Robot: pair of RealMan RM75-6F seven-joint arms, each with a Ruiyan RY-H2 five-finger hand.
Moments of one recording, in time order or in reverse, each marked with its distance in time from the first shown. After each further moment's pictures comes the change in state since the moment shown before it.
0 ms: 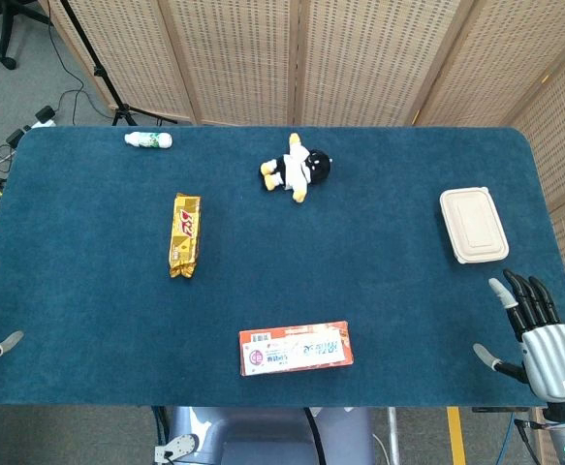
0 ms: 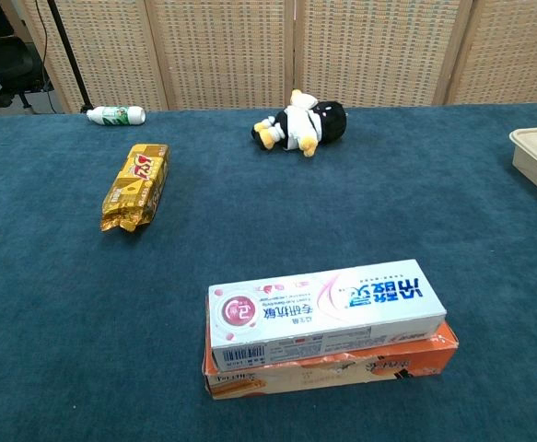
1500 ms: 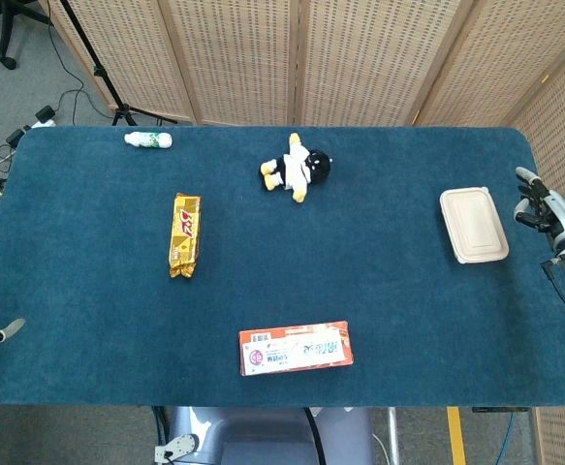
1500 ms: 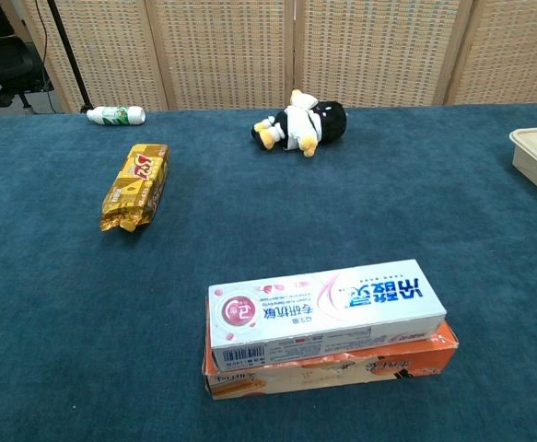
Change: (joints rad) left arm -0.050 0.011 -0.036 -0.023 -0.087 -0.095 0.019; right arm 0.641 -0.052 -0.041 0.759 0.154 -1.098 1.762
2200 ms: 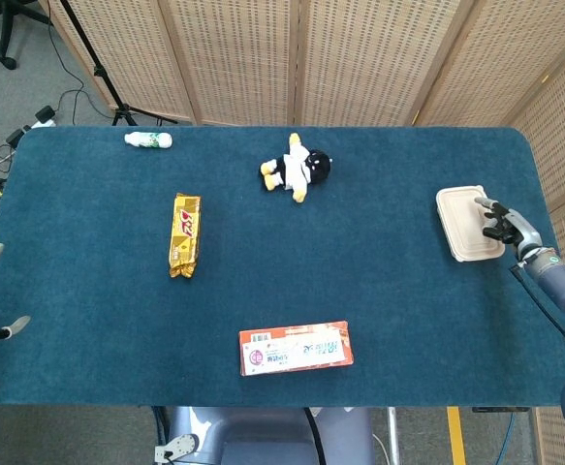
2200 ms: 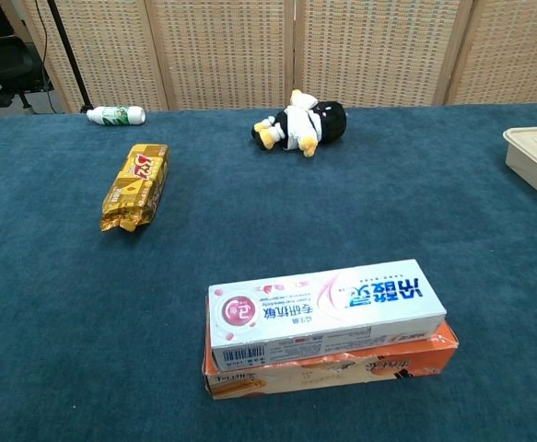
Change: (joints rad) left arm -0.014 -0.016 -0.007 -0.008 -0.022 -0.020 0.049; right arm 0.119 -0.195 -0.322 0.257 -0.228 -0.033 0.499
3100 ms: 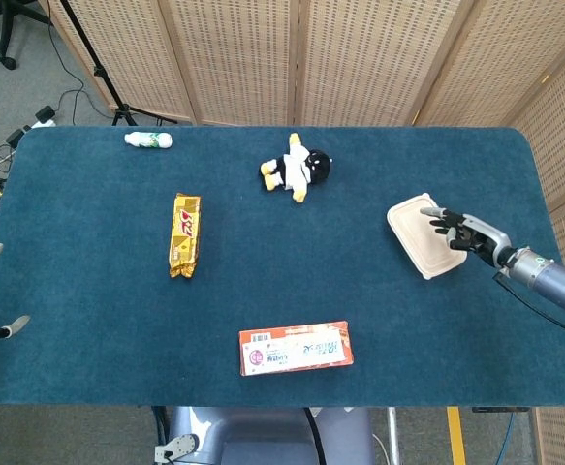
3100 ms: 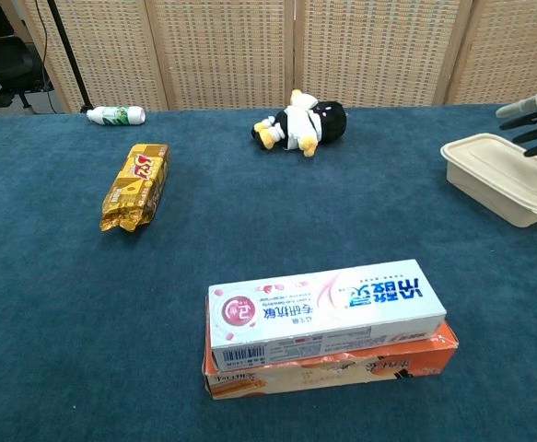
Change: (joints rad) left arm -0.004 -0.001 -0.004 -0.004 -0.024 -0.016 0.016; right arm 0.037 0.093 -0.115 -0.066 -0.101 0.479 0.081
